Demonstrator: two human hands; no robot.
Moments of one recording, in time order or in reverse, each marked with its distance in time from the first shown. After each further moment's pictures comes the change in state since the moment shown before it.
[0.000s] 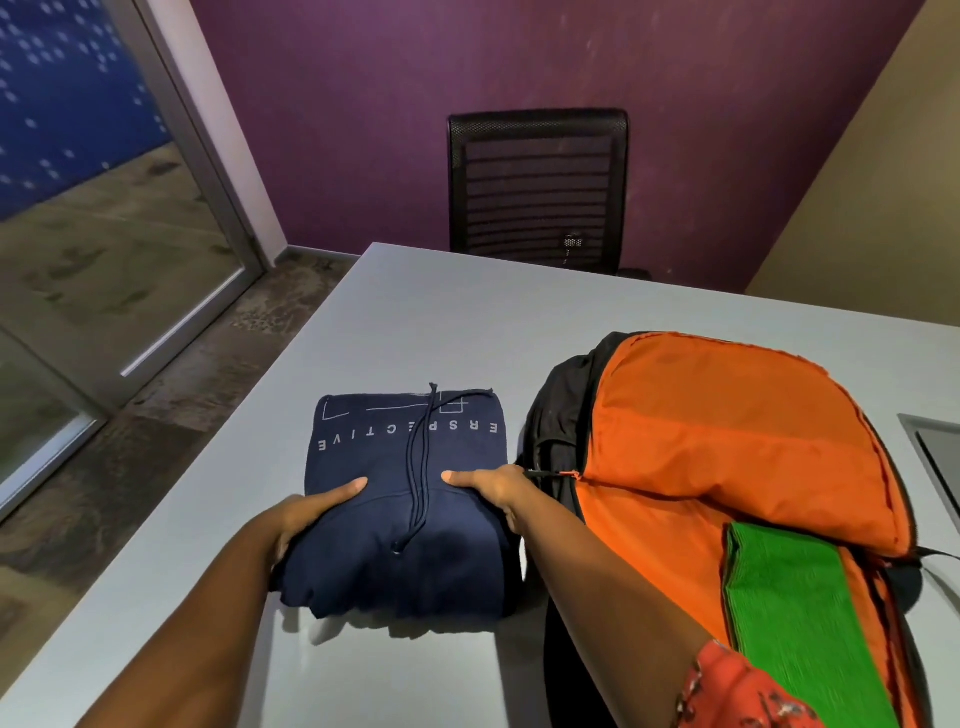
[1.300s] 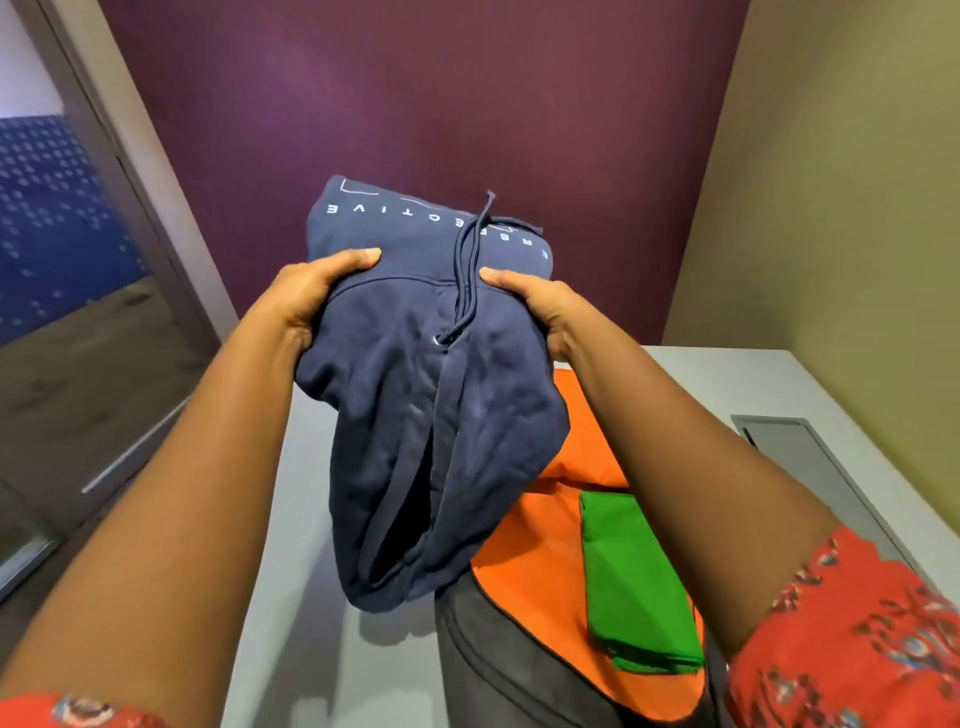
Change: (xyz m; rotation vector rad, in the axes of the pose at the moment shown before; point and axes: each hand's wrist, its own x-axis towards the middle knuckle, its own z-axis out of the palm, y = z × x) left_hand -0.281 0.188 0.113 -0.236 0.019 0.848; right_hand -0.242 -0.112 -0.174 0.342 0.079 -0.645
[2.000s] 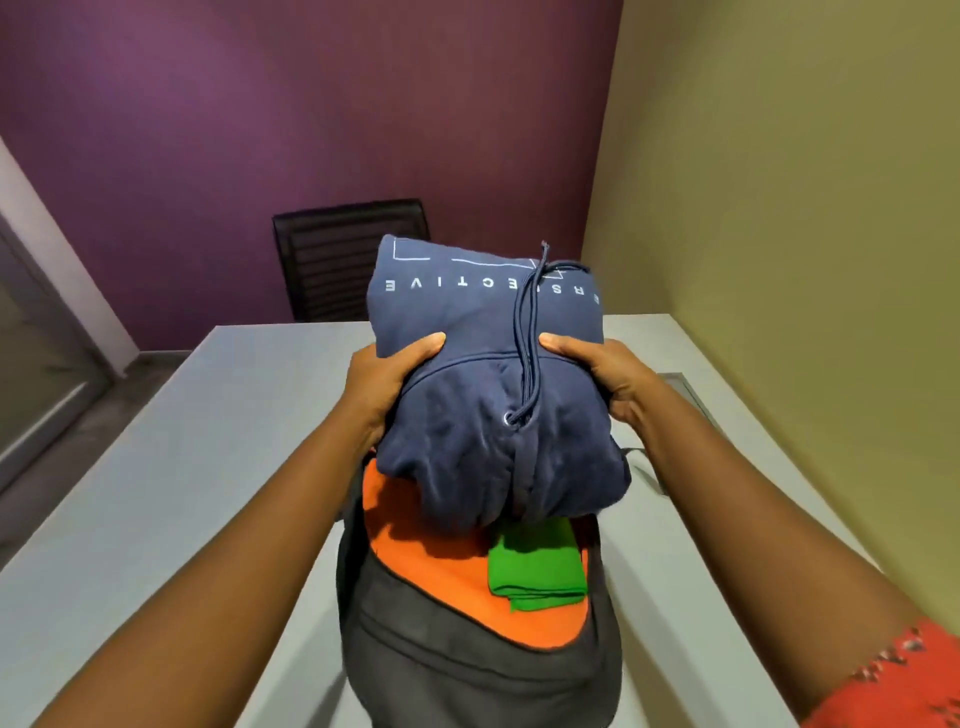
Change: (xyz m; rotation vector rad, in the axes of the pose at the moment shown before) left_hand -0.060 -0.102 0.135 -0.089 -0.188 -0.017; right_hand -0.088 0.056 -0.159 -0.044 0.209 0.000
